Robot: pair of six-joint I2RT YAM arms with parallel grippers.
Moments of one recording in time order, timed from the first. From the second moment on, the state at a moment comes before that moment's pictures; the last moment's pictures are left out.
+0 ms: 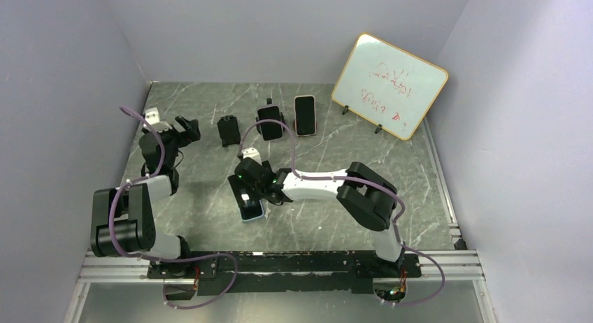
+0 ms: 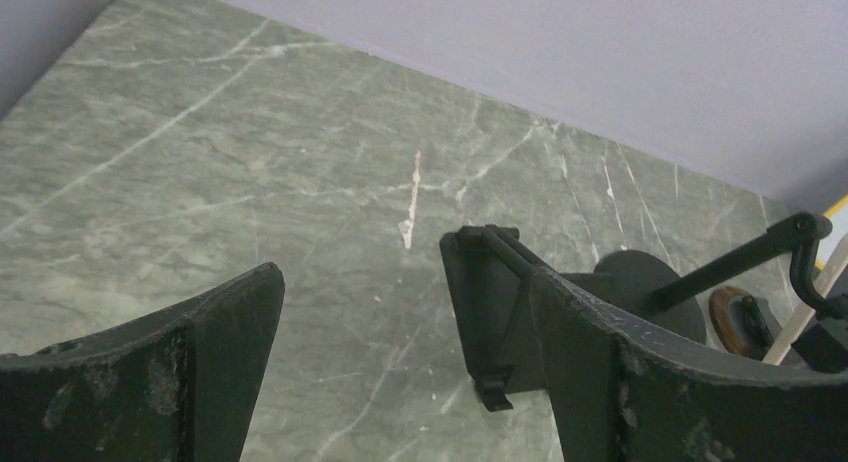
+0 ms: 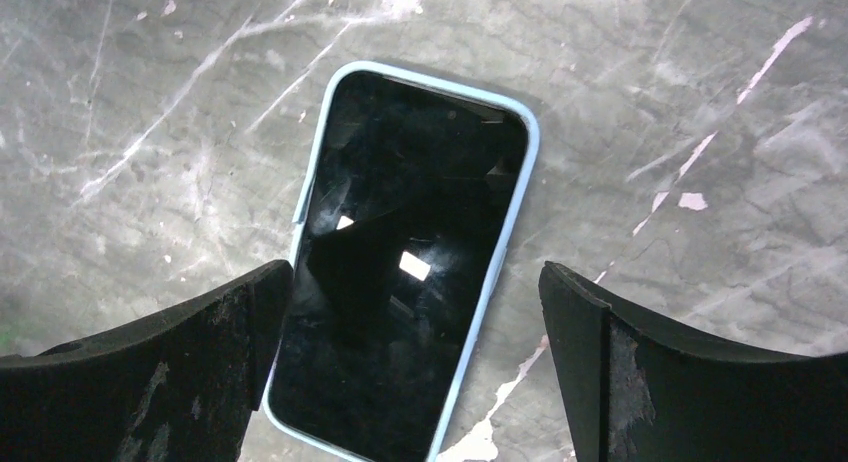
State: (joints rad) left arm 0.17 1.43 0.48 0.89 0.16 -0.34; right arm 1.11 1.99 1.29 -0.17 0.22 0.52
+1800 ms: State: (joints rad) left arm 0.01 1.37 0.33 0.85 0.12 -0.41; right arm 1.22 2.08 1.45 -0.38 0.39 0.50
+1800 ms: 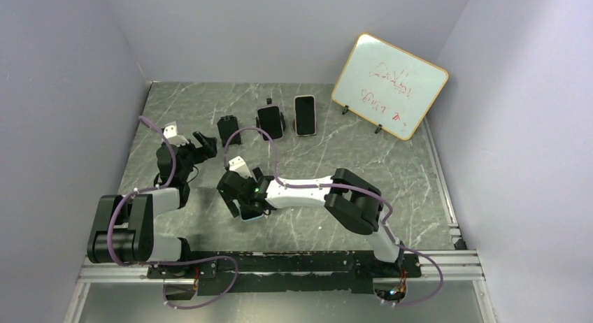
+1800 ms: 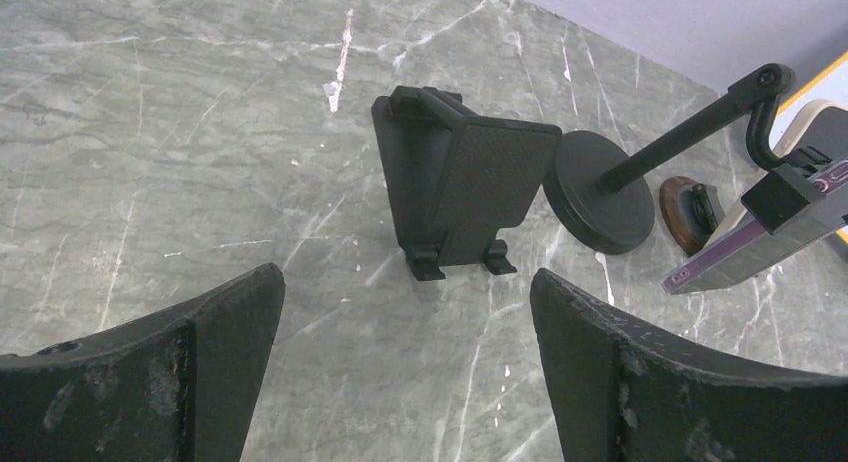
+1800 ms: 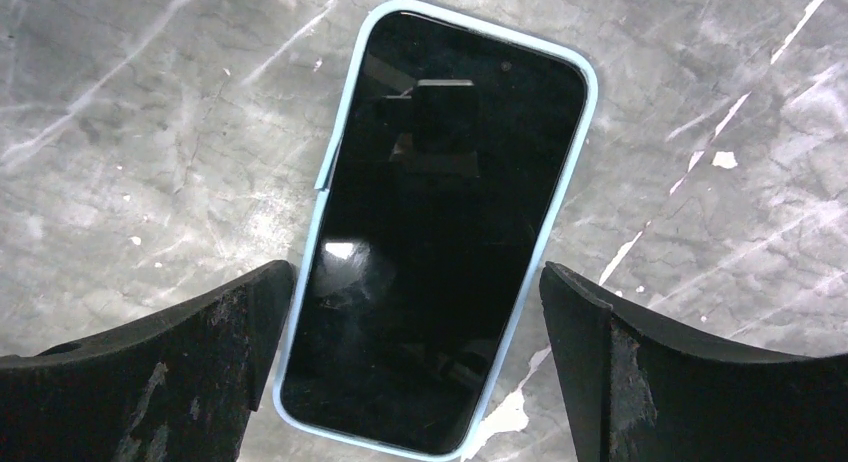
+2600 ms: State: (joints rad) left arm 0.01 1.36 0.32 0.85 0.15 -0.42; right arm 1.20 2.09 1.47 -0.40 0.35 0.53
